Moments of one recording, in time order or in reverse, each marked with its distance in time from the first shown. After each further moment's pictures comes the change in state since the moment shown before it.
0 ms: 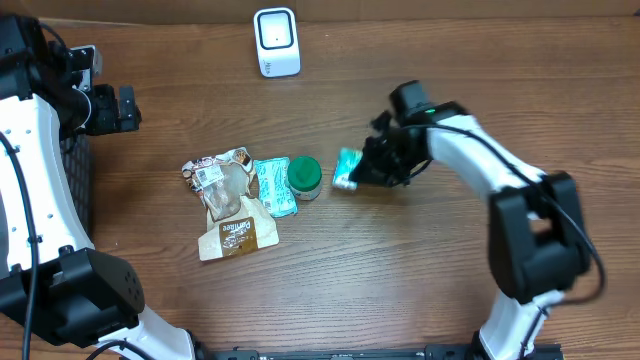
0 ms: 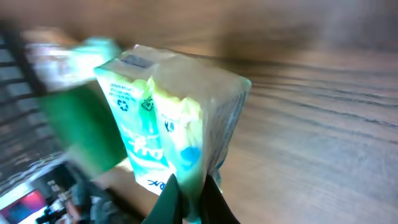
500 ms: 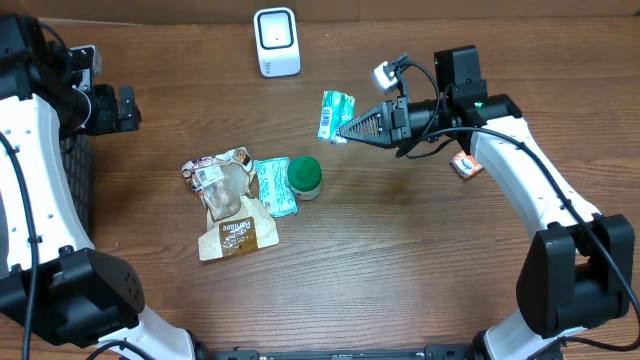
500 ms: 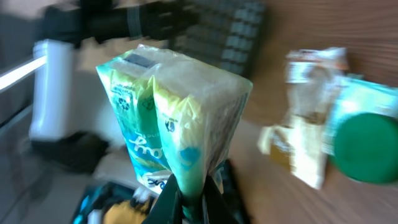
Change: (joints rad) left arm 0.000 0.000 0.000 0.000 0.000 0.000; right arm -0.080 -0.152 0.000 0.307 -0.736 -0.119
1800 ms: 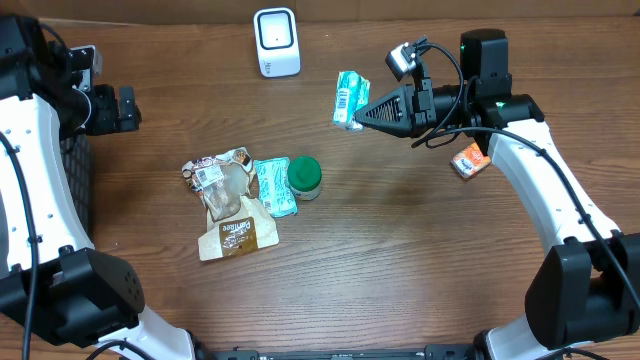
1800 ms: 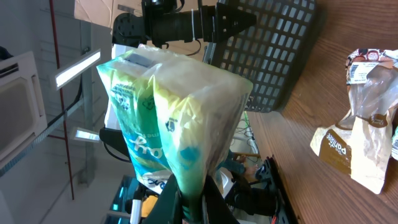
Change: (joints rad) left arm 0.000 0.000 0.000 0.000 0.000 0.000; right arm -0.052 -0.060 0.000 0.167 -0.136 0.265
